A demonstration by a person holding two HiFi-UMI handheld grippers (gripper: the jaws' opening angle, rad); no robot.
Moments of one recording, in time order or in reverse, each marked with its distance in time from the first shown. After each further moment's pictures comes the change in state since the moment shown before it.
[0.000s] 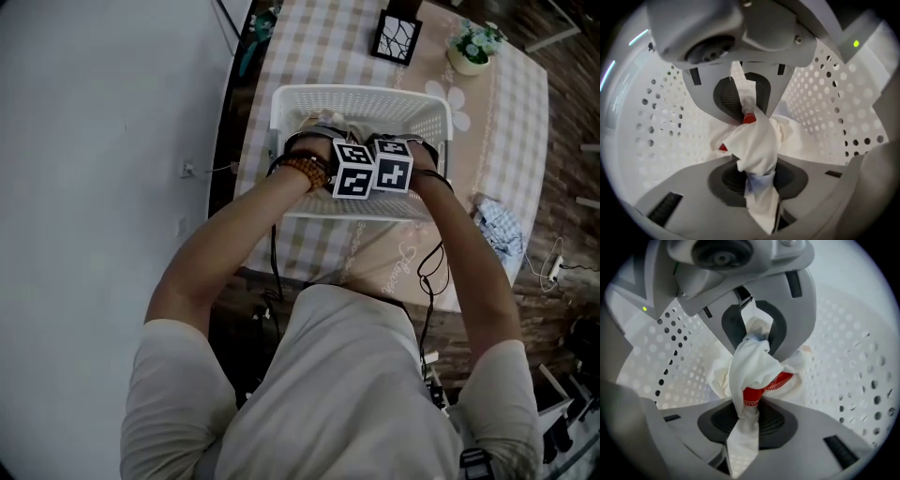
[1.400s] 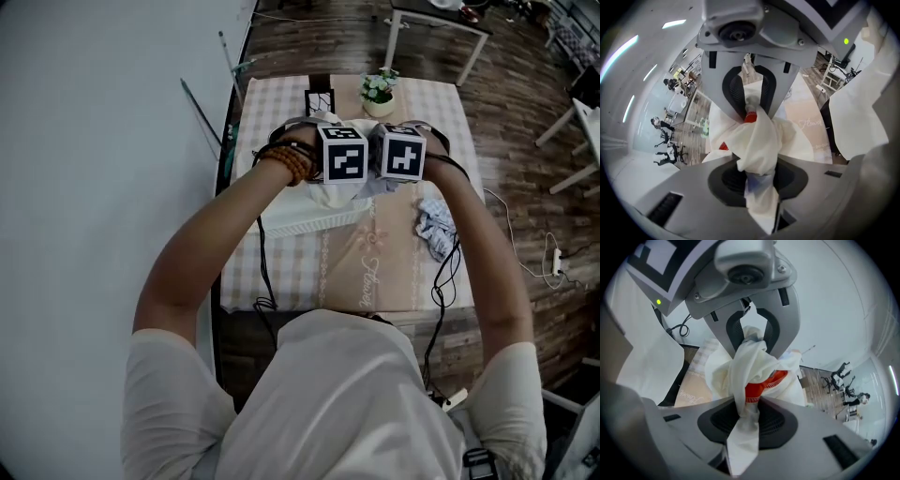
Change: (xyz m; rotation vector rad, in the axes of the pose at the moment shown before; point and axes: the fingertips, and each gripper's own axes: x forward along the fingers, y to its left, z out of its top) left arm -0.278 0.009 0.159 0.107 -0.082 0.239; right arm -0.314 0.063 -0.052 0.110 -0.002 -0.340
